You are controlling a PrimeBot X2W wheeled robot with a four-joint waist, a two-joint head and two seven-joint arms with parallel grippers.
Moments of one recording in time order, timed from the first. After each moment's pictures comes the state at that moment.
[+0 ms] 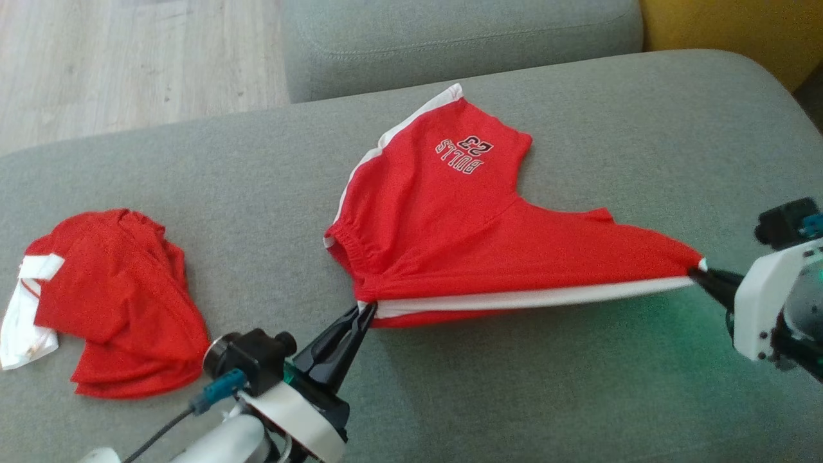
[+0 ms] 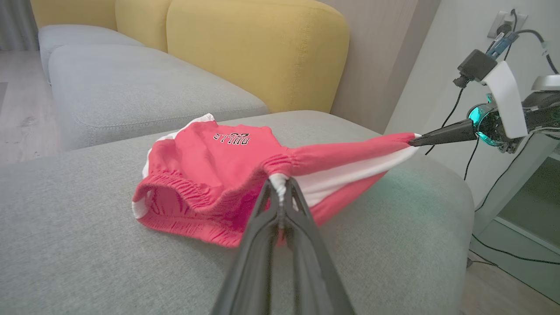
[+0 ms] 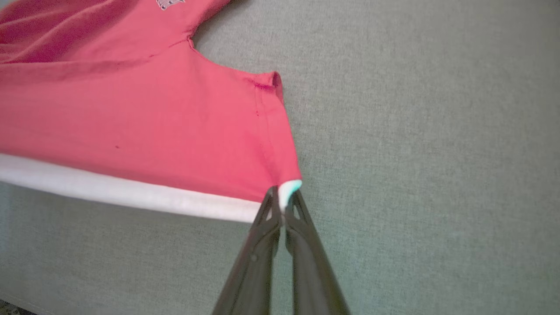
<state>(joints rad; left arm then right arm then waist) -0.33 0.41 -0.92 0.24 -0.70 -0.05 -0.23 -0.41 -0.74 0.68 0.40 0.90 0.13 0.46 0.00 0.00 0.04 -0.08</state>
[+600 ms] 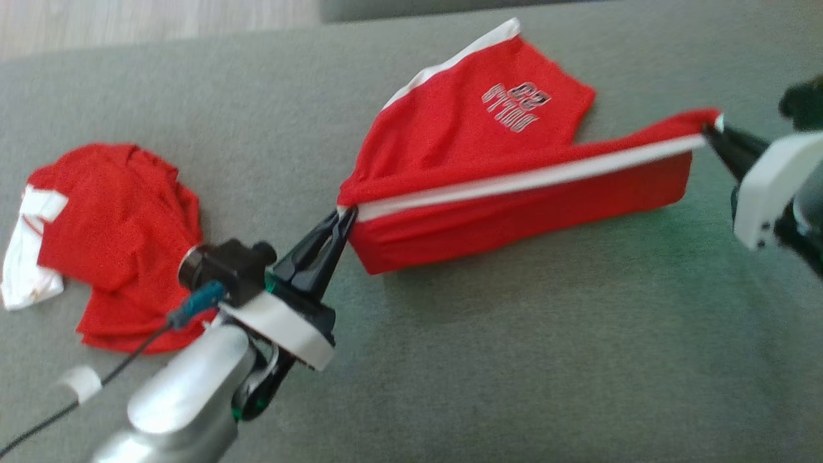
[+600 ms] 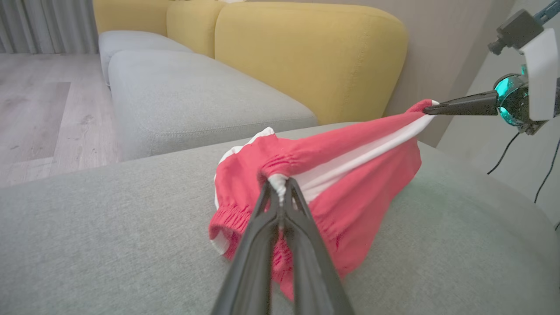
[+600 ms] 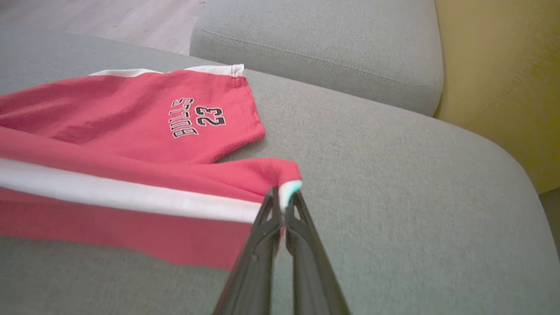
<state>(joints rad) -0.52 0.40 -0.87 0.28 -0.70 -0.04 -0.21 -0.58 -0.63 0.45 0.32 0.60 0.13 0.44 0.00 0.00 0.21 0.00</state>
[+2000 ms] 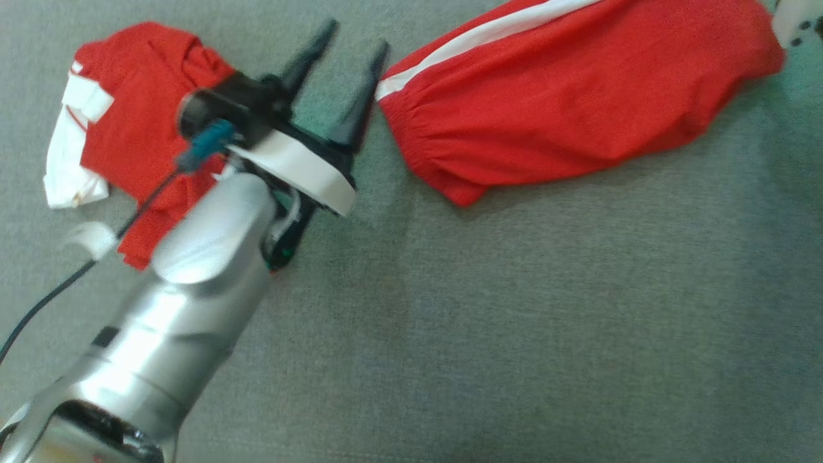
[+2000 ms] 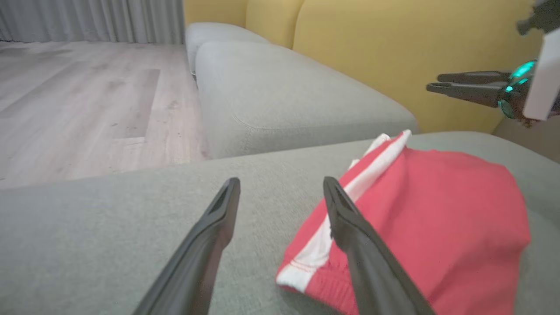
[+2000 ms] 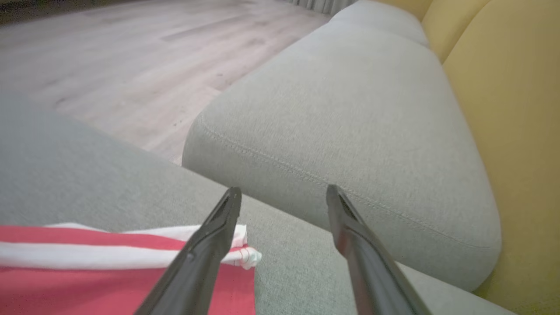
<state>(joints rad) -0.91 0.18 -0.78 0.65 -0.67 -0.11 -0.25 -1.24 -0.49 0.70 0.97 0.49 0.13 -0.03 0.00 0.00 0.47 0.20</state>
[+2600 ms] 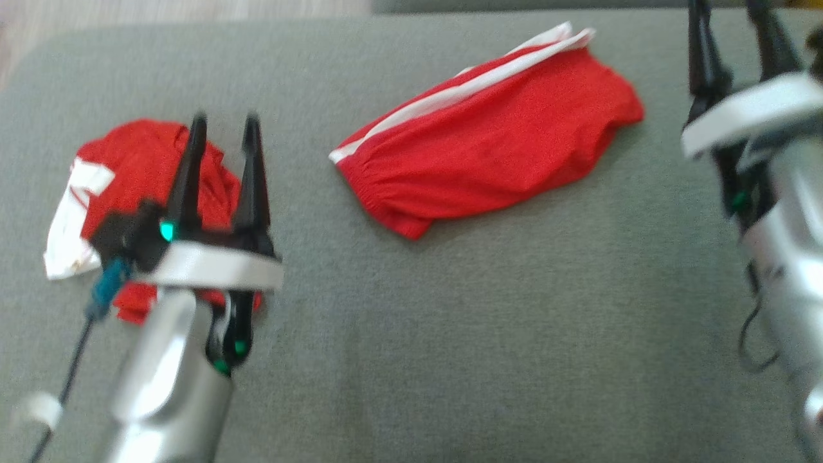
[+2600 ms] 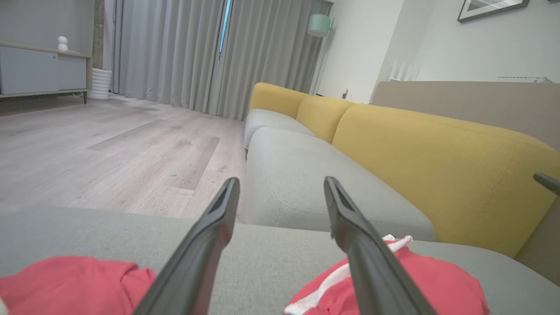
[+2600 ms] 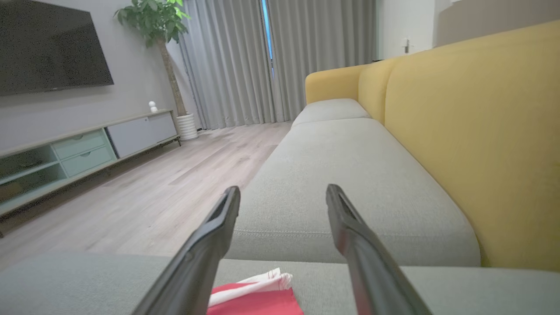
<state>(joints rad) -0.49 0.16 -0.31 0.35 -0.52 -0.05 -0.26 -0.86 -0.32 0.35 0.79 0.52 0.13 -0.25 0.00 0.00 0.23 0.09</state>
